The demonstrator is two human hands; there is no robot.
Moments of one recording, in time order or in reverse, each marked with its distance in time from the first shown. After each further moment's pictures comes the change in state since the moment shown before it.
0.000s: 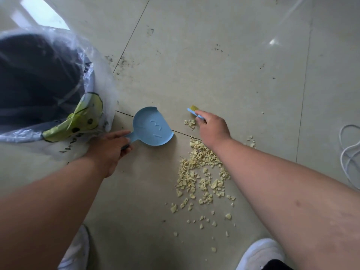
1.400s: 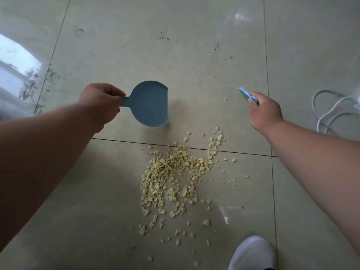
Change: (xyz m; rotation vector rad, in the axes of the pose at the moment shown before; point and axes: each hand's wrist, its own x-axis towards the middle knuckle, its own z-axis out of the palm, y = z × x) left_hand 0.030 0.119 0.188 0.736 0.006 0.304; right_hand 0.025 0.230 -0.161 -0.011 0.304 0.367
